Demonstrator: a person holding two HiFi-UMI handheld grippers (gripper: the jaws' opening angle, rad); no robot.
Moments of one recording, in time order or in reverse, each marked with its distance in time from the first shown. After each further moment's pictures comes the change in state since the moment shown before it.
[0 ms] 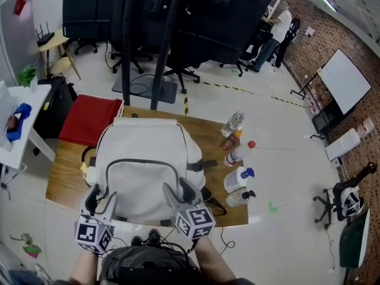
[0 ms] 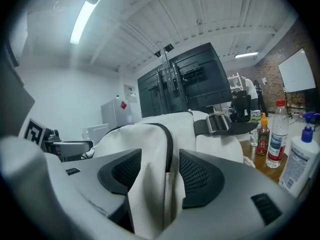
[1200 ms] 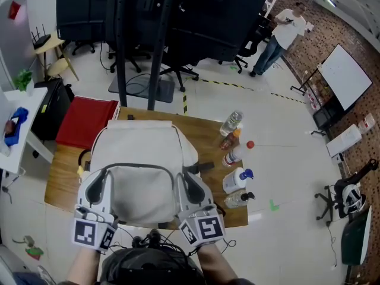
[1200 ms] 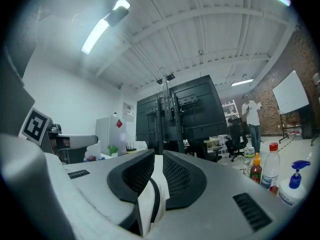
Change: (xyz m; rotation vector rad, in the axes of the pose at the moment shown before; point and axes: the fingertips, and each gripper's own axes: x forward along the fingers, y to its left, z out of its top) left arm 0.039 -0.046 0.122 0.056 -0.269 -0.049; right arm -0.029 -0.016 0.104 -0.101 -0.297 -0.071
